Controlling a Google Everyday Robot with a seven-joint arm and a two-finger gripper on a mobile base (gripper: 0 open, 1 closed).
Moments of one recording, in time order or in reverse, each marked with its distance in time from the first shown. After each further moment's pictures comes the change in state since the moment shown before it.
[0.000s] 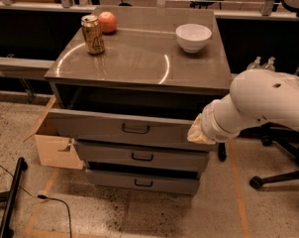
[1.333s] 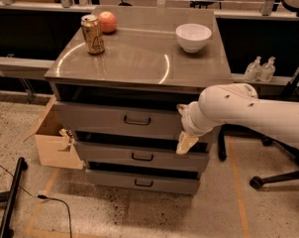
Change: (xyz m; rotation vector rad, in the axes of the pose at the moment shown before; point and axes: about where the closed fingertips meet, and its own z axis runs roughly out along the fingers) arm 0.003 -0.057 0.096 0.103 0.025 -0.109
